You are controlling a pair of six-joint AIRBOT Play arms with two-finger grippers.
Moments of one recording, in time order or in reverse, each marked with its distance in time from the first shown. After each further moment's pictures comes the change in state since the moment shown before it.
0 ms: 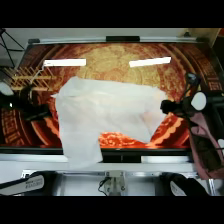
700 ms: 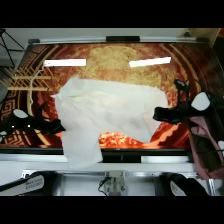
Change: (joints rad) left arm -0.009 0.019 -0.376 -0.281 0.304 0.185; right arm -0.005 0.010 -0.023 0.203 0.124 -0.117
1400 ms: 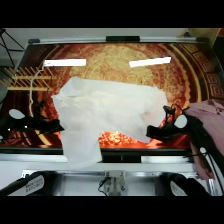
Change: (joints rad) left arm -0.012 0.127 -0.006 -0.008 -0.045 0.028; right arm -0.001 -0.050 -0.378 0.098 -0.250 -0.015
